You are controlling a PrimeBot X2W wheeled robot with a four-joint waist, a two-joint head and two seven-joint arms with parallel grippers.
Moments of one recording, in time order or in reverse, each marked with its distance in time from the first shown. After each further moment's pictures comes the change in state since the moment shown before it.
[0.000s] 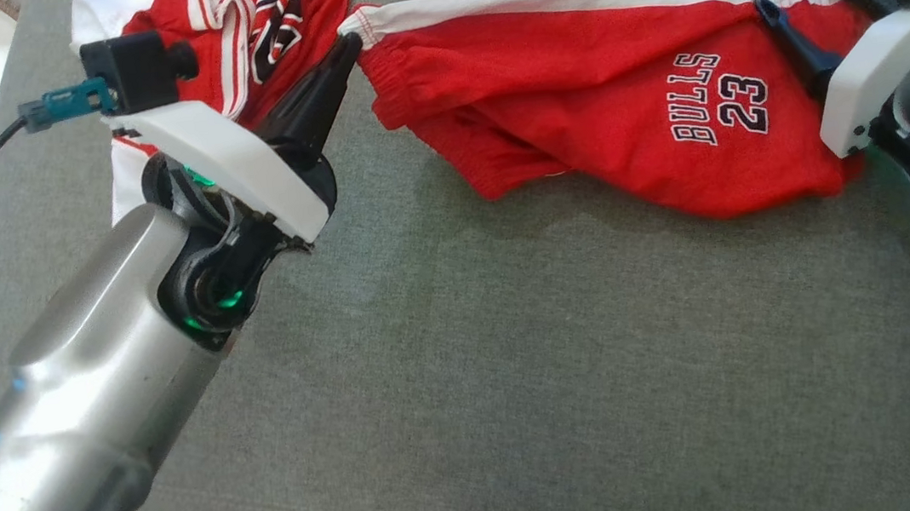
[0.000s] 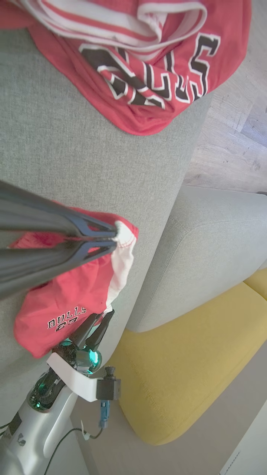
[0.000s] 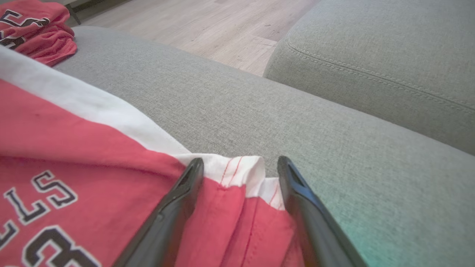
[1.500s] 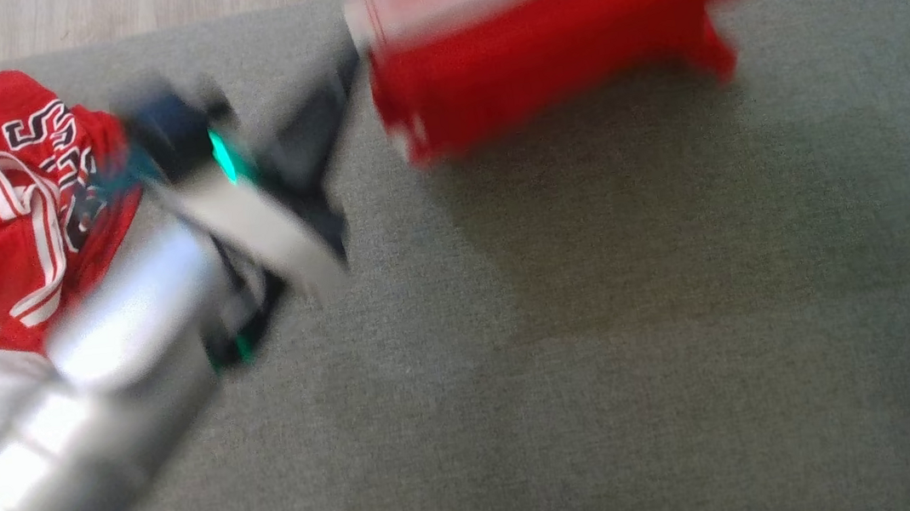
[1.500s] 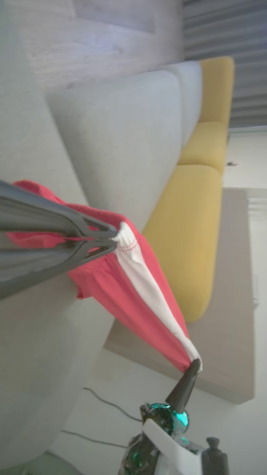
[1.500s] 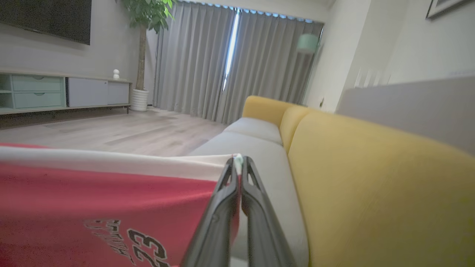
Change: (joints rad) left arm -0.128 0.038 -0.249 0.109 0.319 -0.008 -0.422; right arm 0.169 -0.080 -0.652 -0.381 -0.428 0.001 -0.152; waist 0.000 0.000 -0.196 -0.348
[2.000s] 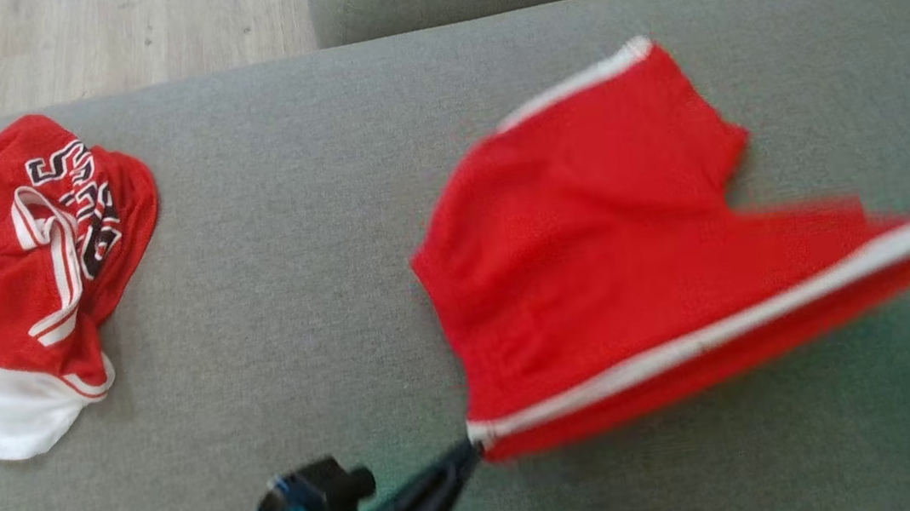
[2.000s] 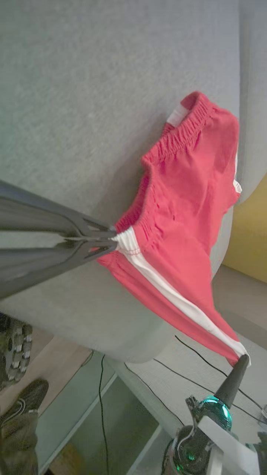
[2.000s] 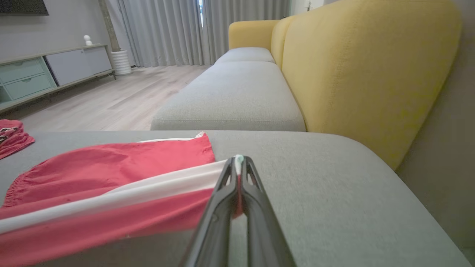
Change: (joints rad) left arm 0.590 0.051 -0.138 -0.210 0.162 0.097 0.002; right arm 0.896 -0.003 -0.327 -0.397 0.137 0.000 0.052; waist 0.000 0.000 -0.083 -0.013
